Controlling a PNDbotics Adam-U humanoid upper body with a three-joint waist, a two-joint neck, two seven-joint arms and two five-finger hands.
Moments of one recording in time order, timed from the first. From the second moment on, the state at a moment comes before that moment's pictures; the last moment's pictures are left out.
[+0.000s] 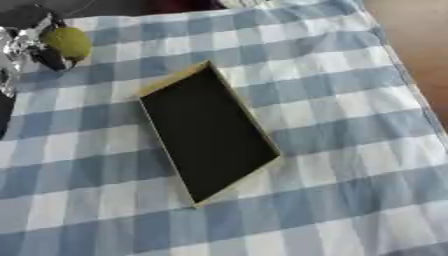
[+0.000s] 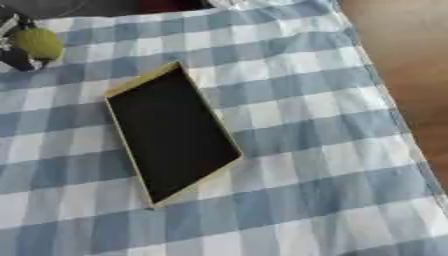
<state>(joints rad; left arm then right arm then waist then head) -1.25 0.55 0.10 -0.58 -1.28 -0.03 -0.18 -0.36 -0.46 -0.17 -1.98 0.02 -0.15 -0.34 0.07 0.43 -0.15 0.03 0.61</state>
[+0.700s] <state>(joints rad) -1.23 0.55 0.05 -0.73 -1.30 -0.12 -0.14 -0.34 -0.46 -0.17 -1.98 0.01 -0.14 -0.34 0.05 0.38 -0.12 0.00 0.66</state>
